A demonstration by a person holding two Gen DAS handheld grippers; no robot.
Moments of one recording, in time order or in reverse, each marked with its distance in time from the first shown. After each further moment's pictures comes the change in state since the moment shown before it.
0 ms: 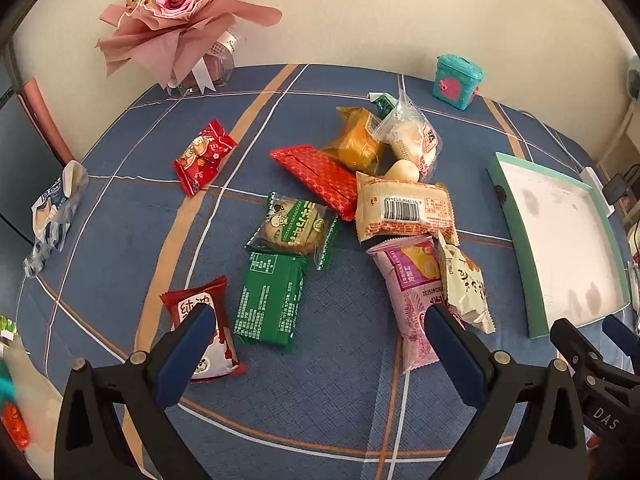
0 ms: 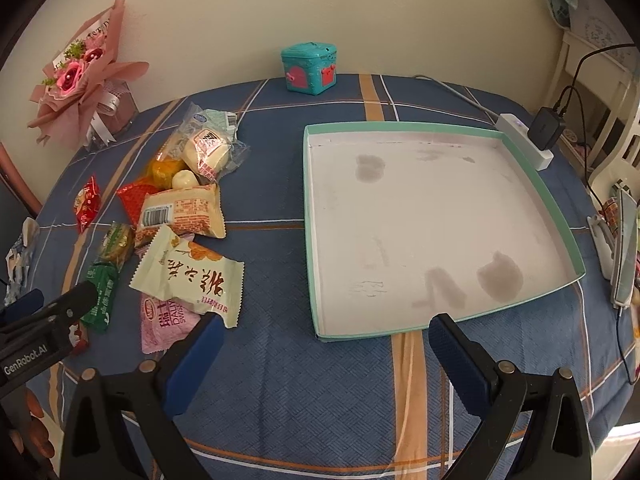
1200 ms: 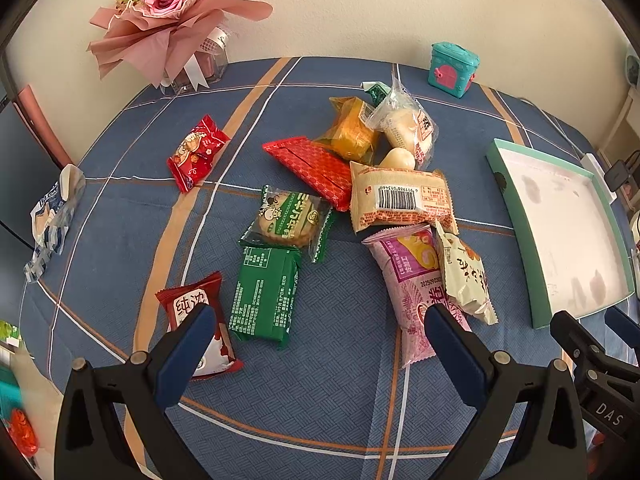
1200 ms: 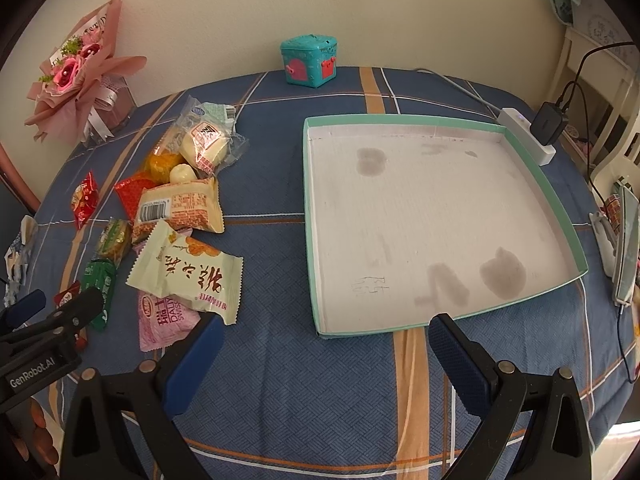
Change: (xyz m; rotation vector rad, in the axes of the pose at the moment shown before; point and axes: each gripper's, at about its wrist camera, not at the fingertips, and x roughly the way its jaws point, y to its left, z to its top) left arm 0.005 -0.004 -0.001 0.025 0.027 0.011; right arm 0.004 0.000 -0.001 0.002 0.025 0.002
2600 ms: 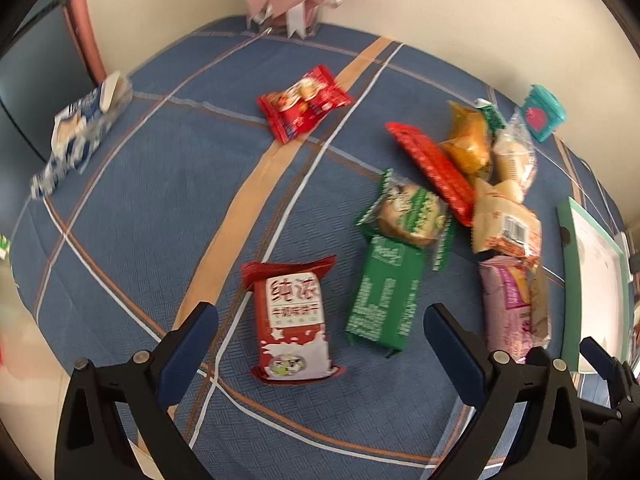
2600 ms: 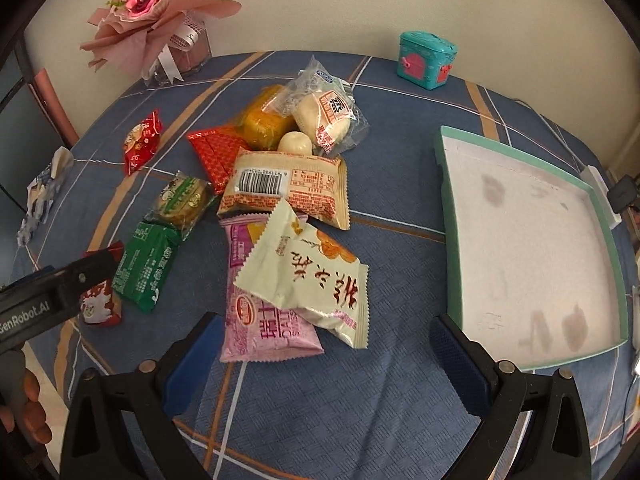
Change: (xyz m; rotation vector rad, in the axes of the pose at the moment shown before) left arm 0.031 0.102 -0.008 -0.292 0.095 0.006; right arm 0.027 0.094 0.013 -0.219 0.063 0.104
